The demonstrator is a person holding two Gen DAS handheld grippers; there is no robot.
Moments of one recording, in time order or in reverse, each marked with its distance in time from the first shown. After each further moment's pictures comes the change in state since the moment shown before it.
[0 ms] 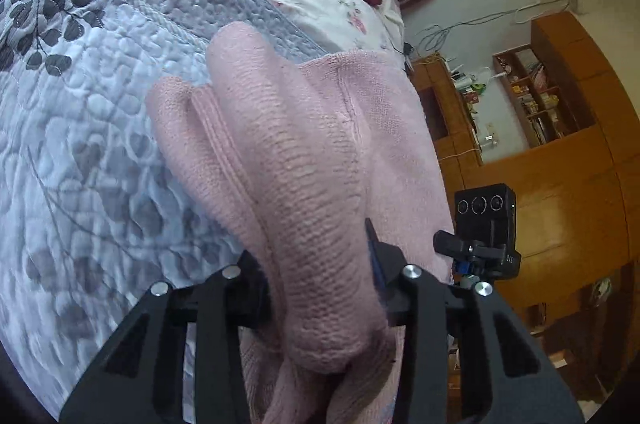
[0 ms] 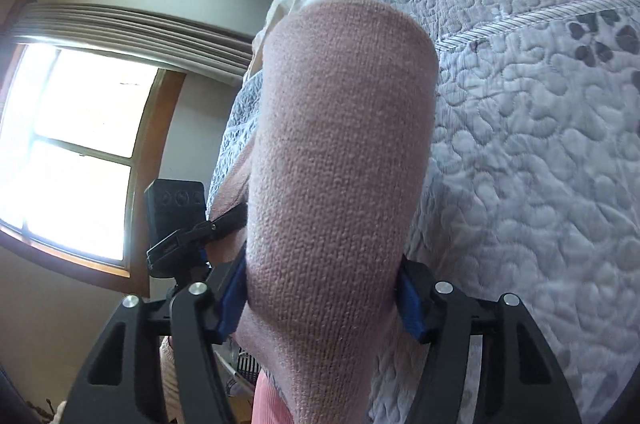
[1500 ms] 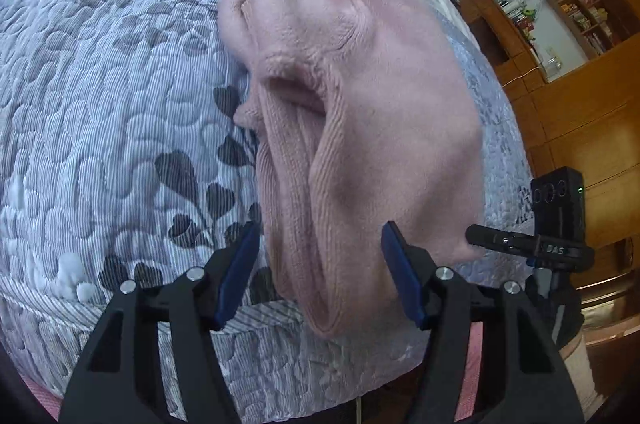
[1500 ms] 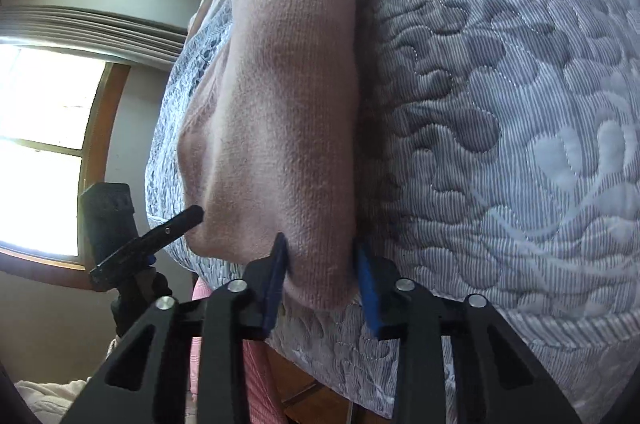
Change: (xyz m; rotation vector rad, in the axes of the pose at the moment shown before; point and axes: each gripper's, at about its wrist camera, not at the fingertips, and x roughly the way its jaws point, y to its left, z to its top) left arm 0.013 -0.050 -0.238 0.128 0.100 0.375; right arm -0.101 -0.059 -0.275 0.125 -0.043 -0.222
